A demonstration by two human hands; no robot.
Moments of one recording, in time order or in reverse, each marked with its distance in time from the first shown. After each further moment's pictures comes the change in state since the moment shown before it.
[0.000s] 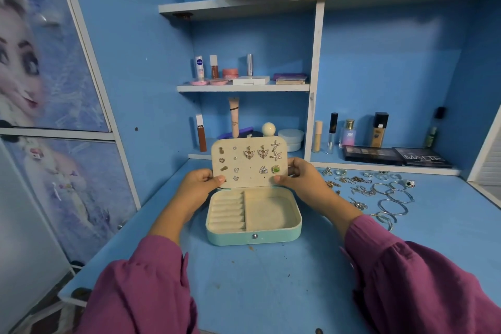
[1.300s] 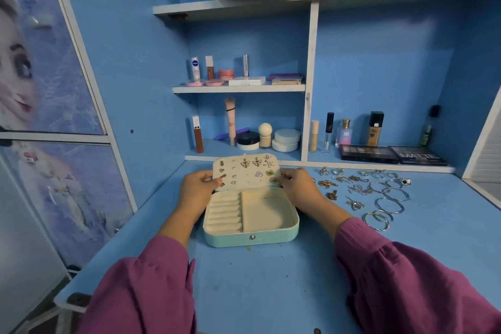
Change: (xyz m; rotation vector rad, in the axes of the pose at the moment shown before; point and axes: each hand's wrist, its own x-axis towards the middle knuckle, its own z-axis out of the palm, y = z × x) left_hand 0.005 -0.003 0.015 0.017 0.184 -0.043; right_hand 0.010 0.013 0.012 -0.403 0.092 0.078
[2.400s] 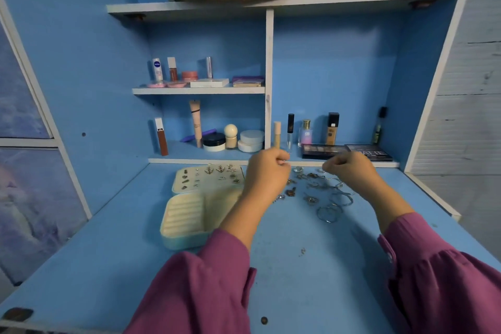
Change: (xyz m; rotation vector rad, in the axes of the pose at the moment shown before) left_hand -0.083 0.101 0.149 0.183 -0.251 0.357; right_hand -0.043 0.056 -0.163 -0.059 0.244 0.094
